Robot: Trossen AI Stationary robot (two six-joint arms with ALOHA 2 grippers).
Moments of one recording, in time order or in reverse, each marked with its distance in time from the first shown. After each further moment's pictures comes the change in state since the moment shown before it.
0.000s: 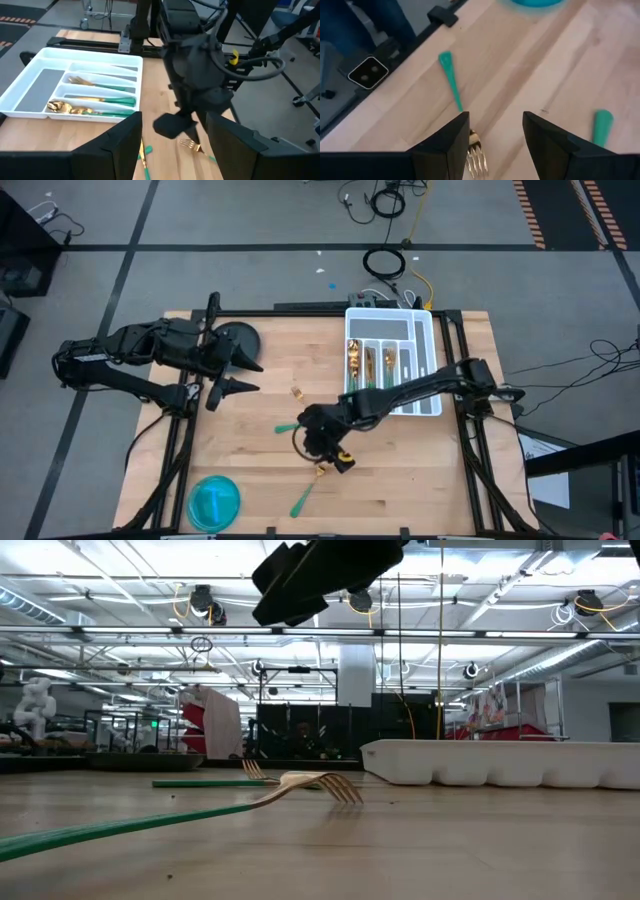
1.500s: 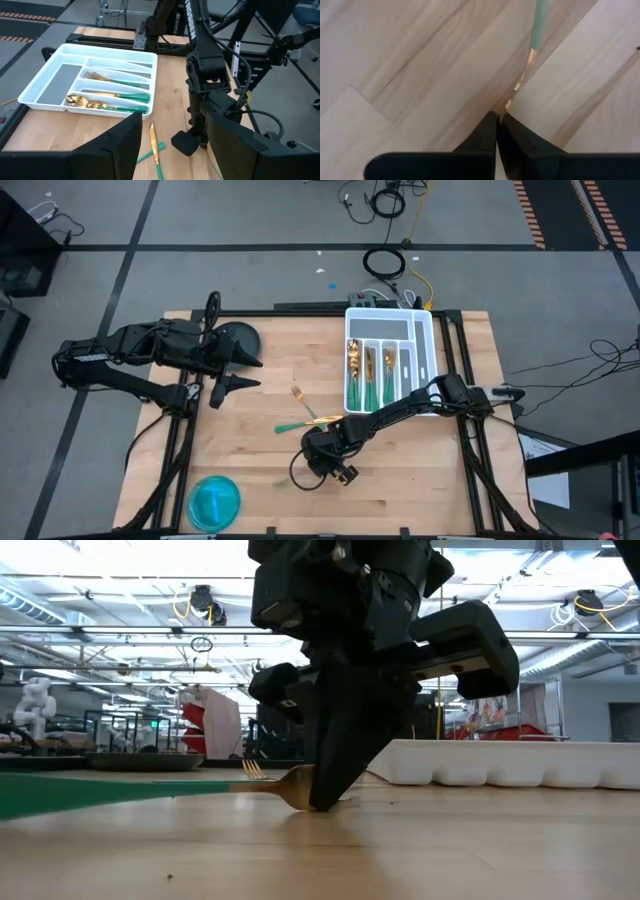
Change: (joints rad) left arm -0.001 0.000 0.000 -0.023 -0.076 -0.001; right arm 0.091 0.226 0.001 -0.067 0.132 -0.076
